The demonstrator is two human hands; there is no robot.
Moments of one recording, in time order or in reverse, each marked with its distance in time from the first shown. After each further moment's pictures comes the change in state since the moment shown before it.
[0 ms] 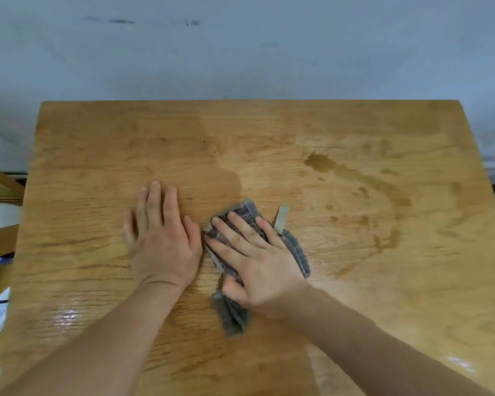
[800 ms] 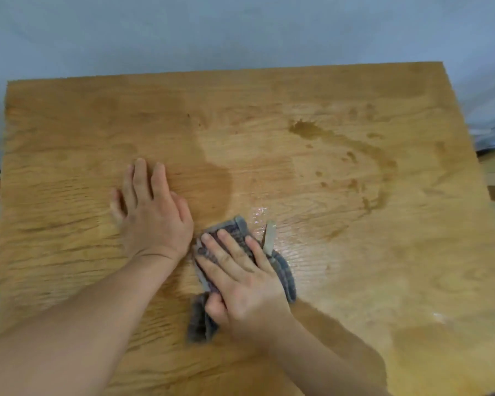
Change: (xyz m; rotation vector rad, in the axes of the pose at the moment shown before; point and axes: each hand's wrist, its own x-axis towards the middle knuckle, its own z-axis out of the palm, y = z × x) left_hand 0.004 -0.004 0.002 -0.024 0.015 0.001; right_hand -0.038 -0.061 0.033 0.095 0.168 0.183
